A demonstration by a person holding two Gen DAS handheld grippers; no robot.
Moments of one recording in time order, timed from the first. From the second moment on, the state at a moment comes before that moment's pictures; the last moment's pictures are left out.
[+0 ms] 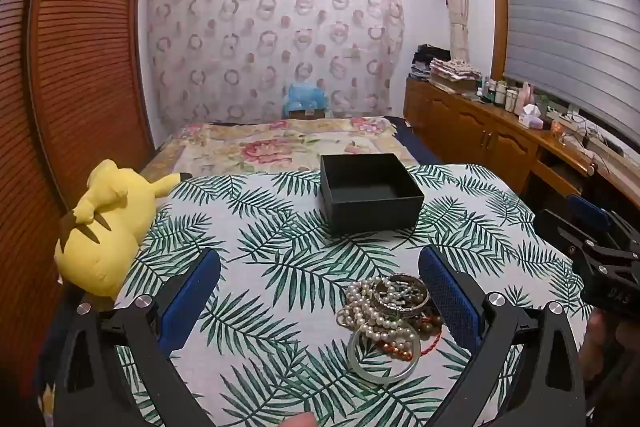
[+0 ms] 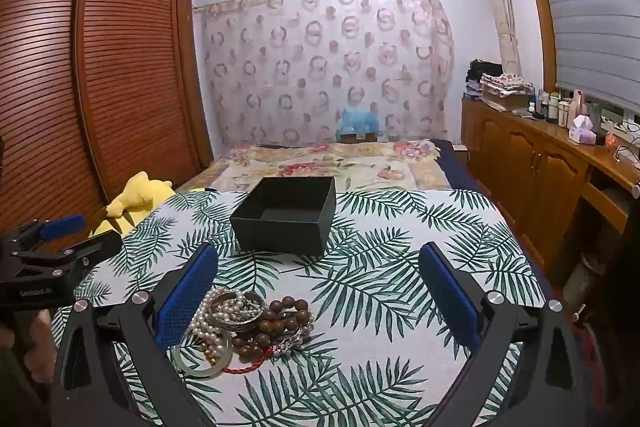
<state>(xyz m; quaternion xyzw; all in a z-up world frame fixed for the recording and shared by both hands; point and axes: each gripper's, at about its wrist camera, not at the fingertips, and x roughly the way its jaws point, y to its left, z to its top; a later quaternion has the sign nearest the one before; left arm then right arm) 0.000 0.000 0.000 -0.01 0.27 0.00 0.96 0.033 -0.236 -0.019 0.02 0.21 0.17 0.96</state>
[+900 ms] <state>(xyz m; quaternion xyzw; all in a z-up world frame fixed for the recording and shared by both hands) 0.000 -0.001 0.000 0.00 0.26 0.01 0.97 0.032 -0.237 -0.017 0.02 0.20 0.17 0.96</state>
